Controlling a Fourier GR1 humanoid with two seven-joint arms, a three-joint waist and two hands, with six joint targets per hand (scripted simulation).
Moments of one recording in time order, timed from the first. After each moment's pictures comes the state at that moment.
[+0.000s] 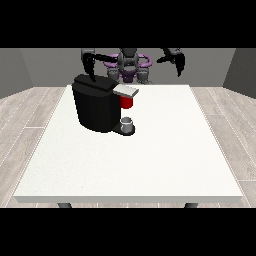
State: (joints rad) left arm -0.34 0.01 0.11 -1.16 -0.16 -0.26 -0.17; right arm -0.54 -0.19 -0.20 -1.04 -0.05 0.01 0.09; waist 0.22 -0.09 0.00
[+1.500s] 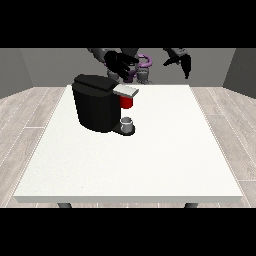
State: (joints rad) left arm -0.25 0.10 0.13 -1.41 -0.09 -0.24 -0.07; right arm -0.87 -0.13 -0.06 -0.96 0.06 0.01 0.08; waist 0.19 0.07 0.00
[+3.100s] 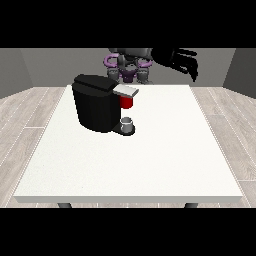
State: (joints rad) left arm -0.33 0.11 0.09 -1.47 -0.06 -0.28 -0.13; right arm -1.32 -0.15 -0.05 -0.76 0.24 -0.08 0.10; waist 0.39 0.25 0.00
